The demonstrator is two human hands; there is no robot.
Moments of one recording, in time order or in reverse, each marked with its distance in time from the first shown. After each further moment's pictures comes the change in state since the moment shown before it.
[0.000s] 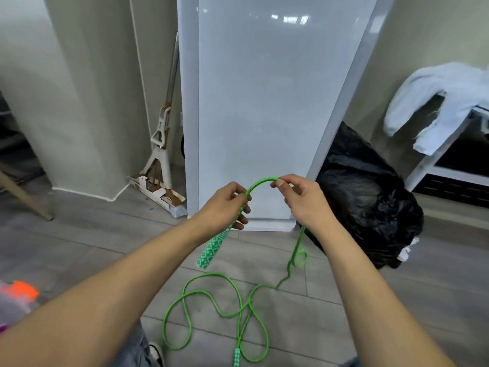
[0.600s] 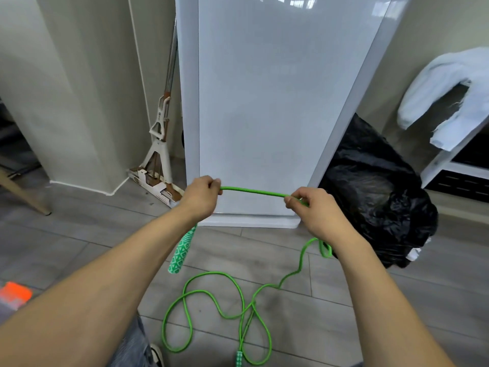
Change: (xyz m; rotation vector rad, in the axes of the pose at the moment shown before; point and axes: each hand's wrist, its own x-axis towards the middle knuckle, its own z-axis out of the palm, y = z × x) left_hand 0.057 -0.030 -0.049 0.502 0.304 -0.061; right_hand 0.013 0.025 -0.003 -0.393 -0.098 0.109
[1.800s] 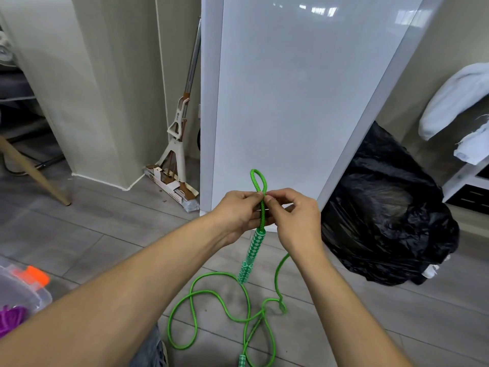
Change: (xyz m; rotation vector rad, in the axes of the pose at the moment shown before) left_hand -0.047 0.042 0.025 -1.056 -0.348 -0.261; right_hand -0.021 -0.055 0.056 0.446 0.212 -0.038
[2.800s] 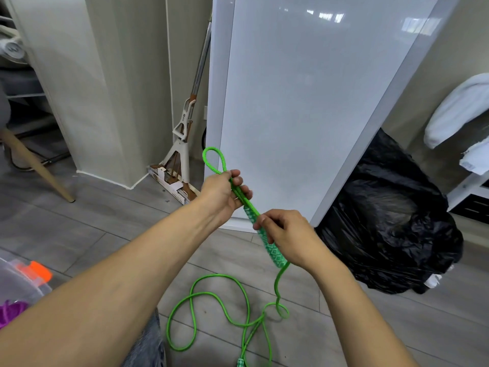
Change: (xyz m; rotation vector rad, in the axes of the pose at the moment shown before) left_hand 0.016 0.035 -0.023 -0.335 0.300 0.112; right_hand -0.002 -0.002 -0.010 -0.319 -0.485 0.017
